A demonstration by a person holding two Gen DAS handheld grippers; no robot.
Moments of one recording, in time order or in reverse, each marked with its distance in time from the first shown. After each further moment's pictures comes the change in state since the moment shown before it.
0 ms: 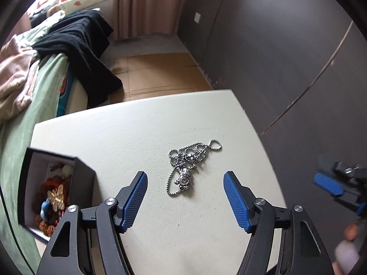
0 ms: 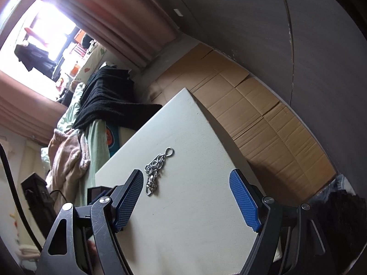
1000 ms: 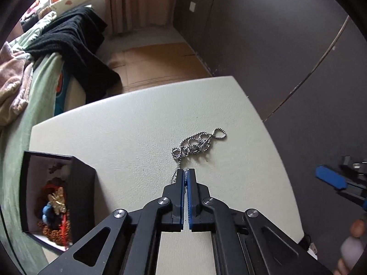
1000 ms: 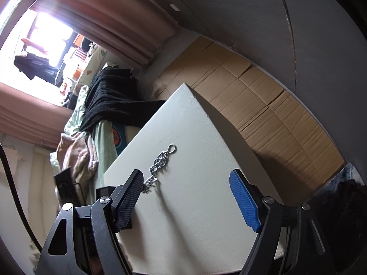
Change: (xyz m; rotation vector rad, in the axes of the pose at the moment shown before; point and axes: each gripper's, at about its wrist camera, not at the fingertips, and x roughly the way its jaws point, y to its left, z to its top) left arm 0.003 0.010 0.002 0.040 0.051 -0.007; right arm 0.013 -0.001 -0.001 0.032 0.054 0.052
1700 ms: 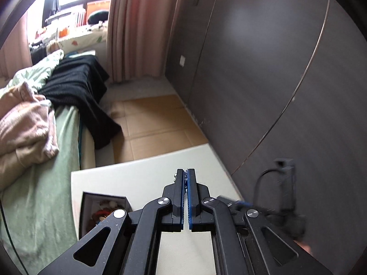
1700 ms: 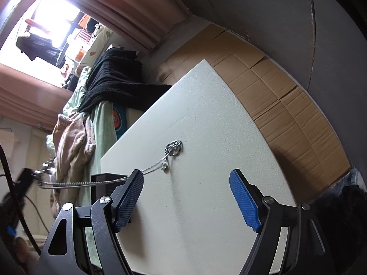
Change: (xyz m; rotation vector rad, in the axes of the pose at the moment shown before) left arm -0.176 -0.003 0.025 0.027 -0.291 -0.062; right arm 0.041 0.024 -0.011 -0.071 0.072 -0.005
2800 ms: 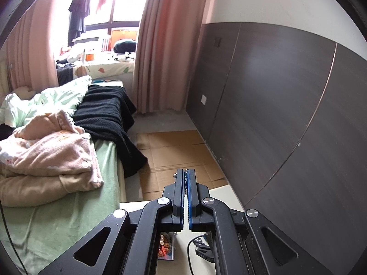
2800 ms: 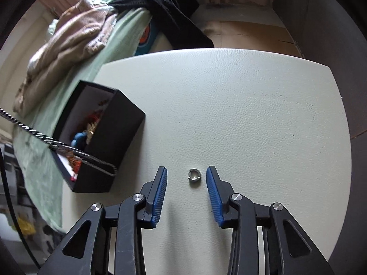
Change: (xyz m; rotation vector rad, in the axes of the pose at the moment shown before) left arm -0.117 0.072 0.053 -0.049 -0.182 0.093; right arm 0.111 0.109 -0.053 -0.605 0.257 -0.210
